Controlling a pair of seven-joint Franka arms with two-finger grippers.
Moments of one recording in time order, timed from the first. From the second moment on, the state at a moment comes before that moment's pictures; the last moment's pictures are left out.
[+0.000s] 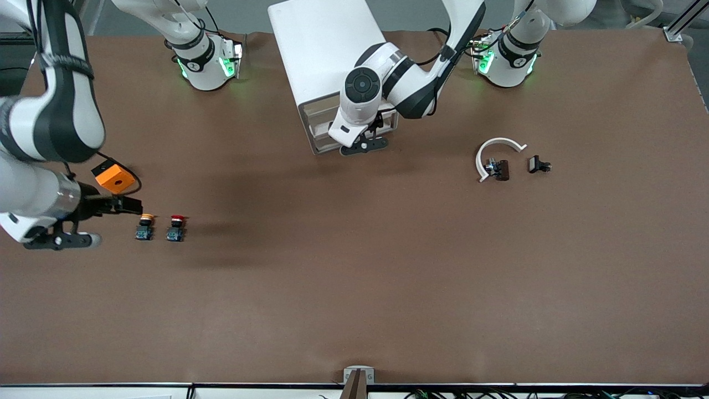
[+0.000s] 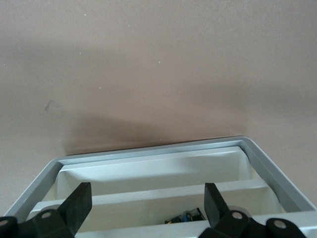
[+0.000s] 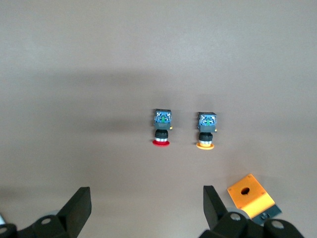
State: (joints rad) left arm -1.02 0.44 0.08 -1.82 -0.36 2.14 -0.96; right arm 0.05 0.26 -0.07 -1.59 0.01 1.71 -0.05
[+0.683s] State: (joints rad) left arm -1.02 0.44 0.06 -1.83 -0.46 2.14 -0.99; right arm 0.06 0.15 -0.08 -1.46 0.00 1.50 -0.05
